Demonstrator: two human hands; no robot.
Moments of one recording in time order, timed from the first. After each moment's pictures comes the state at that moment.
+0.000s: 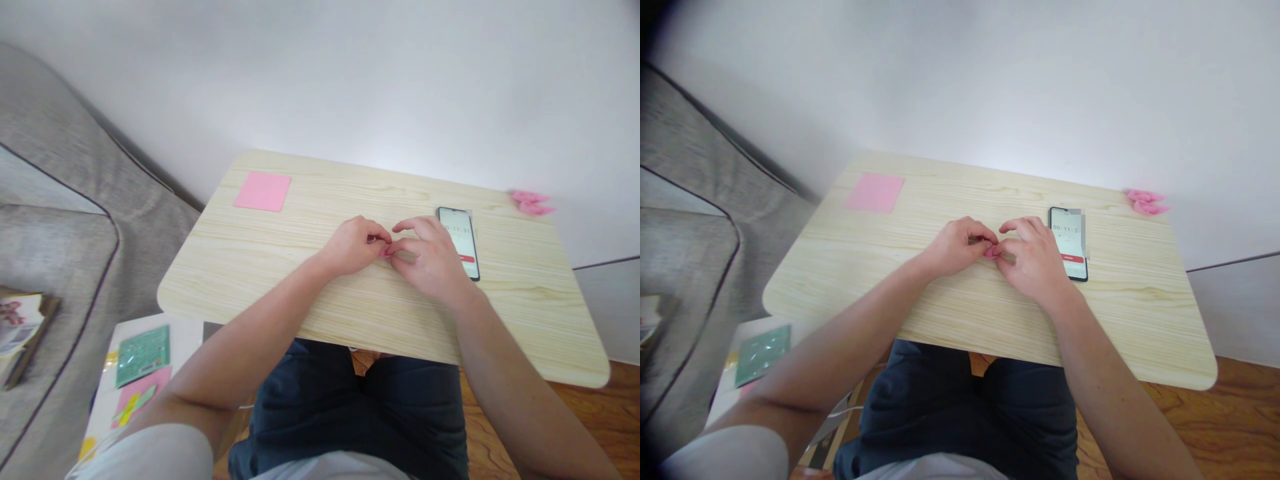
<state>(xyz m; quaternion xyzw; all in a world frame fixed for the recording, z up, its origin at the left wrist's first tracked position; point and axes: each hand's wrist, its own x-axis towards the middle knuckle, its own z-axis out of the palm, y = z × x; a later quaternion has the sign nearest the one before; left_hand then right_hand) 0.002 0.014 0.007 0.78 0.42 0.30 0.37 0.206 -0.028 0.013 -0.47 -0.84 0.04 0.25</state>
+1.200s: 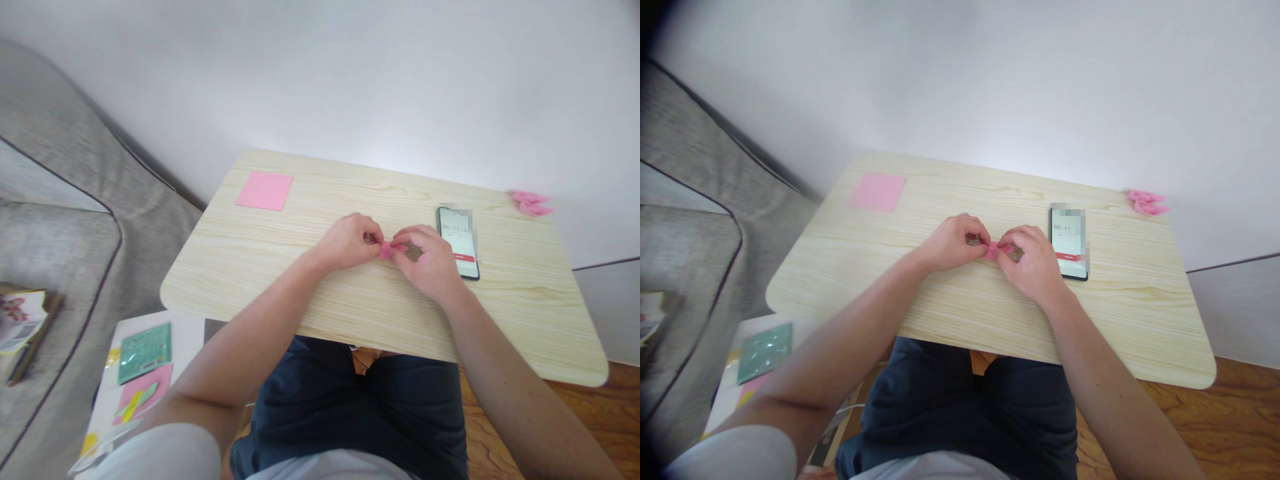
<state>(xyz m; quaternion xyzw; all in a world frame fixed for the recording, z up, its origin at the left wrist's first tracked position) -0.011 0.021 0.008 0.83 0.39 0.27 0.29 0.196 -0.034 0.004 -0.52 -0.77 0.13 0.35</state>
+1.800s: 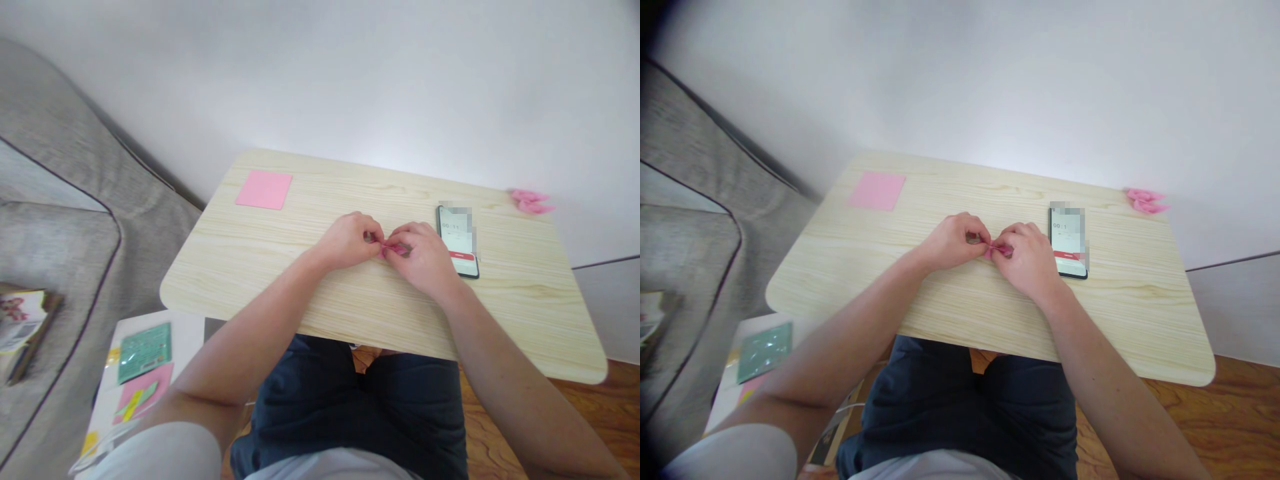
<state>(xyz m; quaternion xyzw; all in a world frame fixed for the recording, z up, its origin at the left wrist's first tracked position) -0.010 0.023 0.003 0.83 0.40 0.27 0.28 0.190 -0.026 0.007 -0.55 -0.79 0.10 0.24</state>
